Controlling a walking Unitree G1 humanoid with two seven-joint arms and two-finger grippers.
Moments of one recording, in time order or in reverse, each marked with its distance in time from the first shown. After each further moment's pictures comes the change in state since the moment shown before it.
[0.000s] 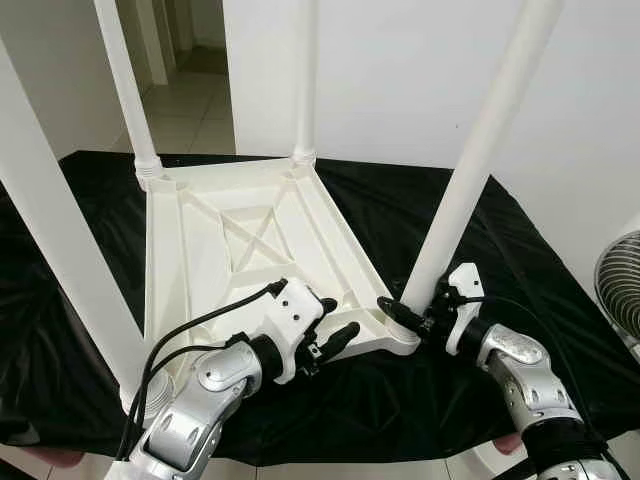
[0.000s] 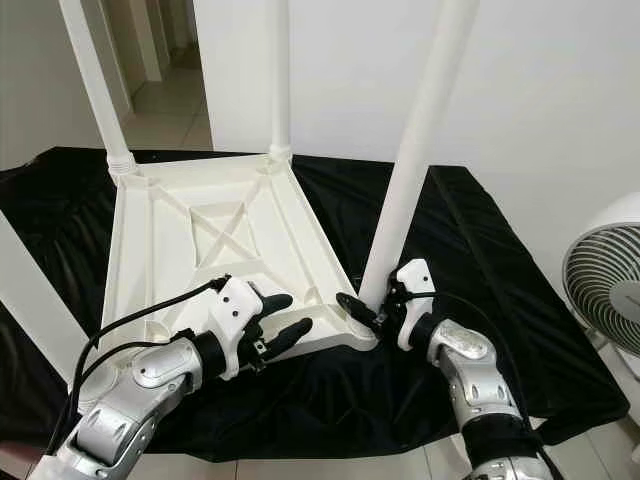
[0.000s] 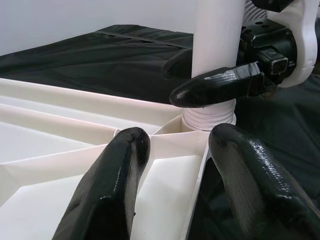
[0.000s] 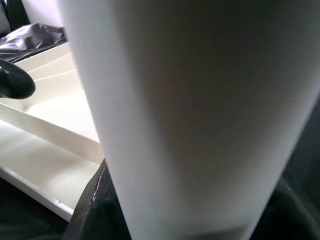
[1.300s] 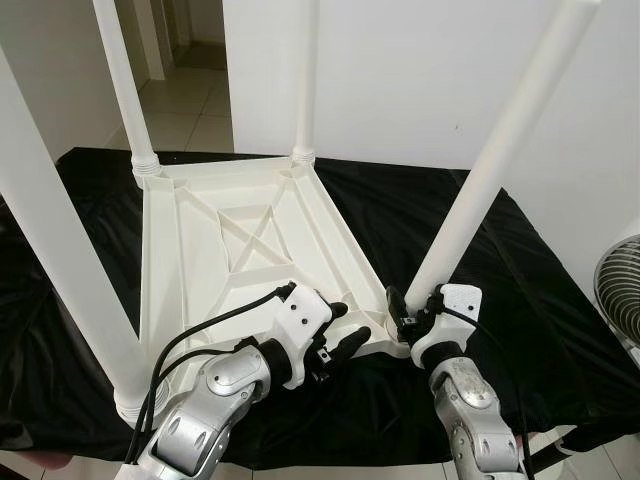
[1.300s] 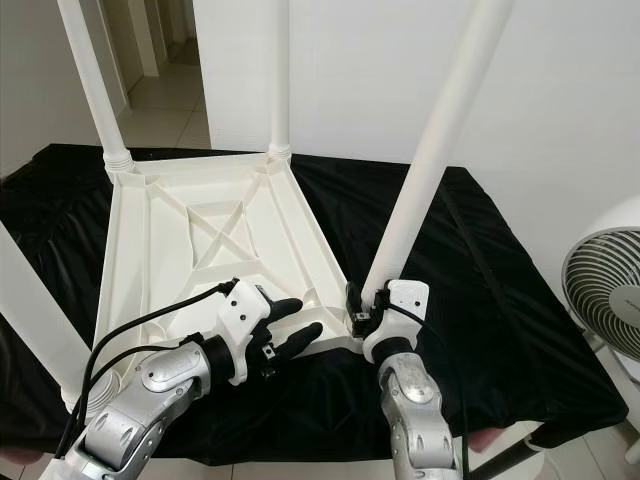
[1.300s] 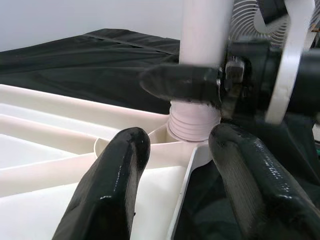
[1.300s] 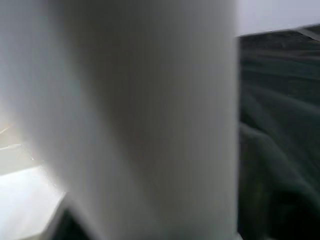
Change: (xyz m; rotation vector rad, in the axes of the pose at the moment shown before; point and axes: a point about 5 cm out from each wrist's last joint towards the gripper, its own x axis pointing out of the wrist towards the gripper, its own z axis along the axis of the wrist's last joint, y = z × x) left arm 0.005 -0.009 0.002 -0.034 -0.024 -0.029; right arm 0.004 0.039 0.012 0.221 -0.119 -0.698
